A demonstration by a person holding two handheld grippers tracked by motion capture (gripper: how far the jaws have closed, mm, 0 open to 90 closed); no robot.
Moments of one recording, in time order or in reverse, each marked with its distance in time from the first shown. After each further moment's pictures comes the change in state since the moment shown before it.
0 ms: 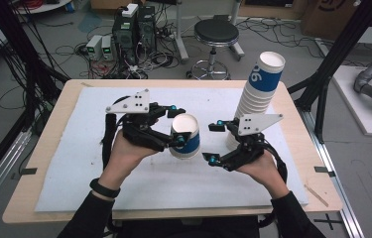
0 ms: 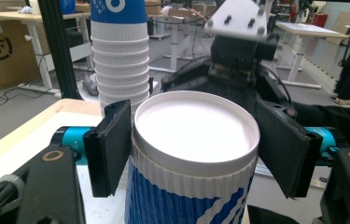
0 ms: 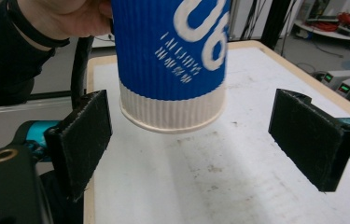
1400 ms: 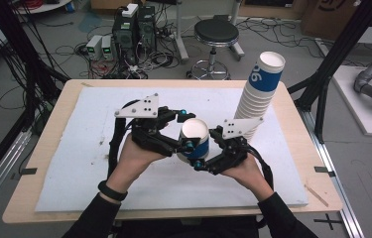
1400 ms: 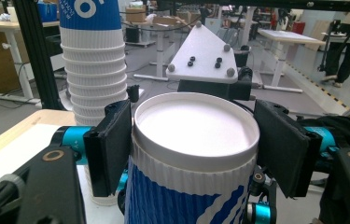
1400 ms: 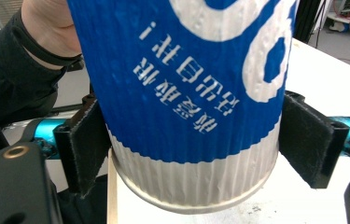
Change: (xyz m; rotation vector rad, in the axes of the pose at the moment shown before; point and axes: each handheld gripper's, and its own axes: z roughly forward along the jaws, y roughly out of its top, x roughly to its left) left arm -0.008 -0.003 0.017 -0.027 -0.065 0.006; right arm 0.004 -0.011 0.035 -0.033 0.101 0.073
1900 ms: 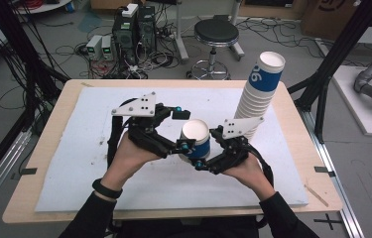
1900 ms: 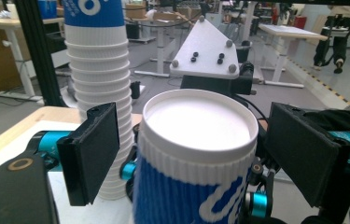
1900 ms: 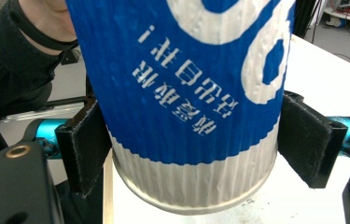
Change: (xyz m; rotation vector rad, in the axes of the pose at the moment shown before) left arm 0.004 0.002 -0.009 0.015 0.008 0.014; right arm -0.001 0.001 -0.002 0.021 -0.015 -0.013
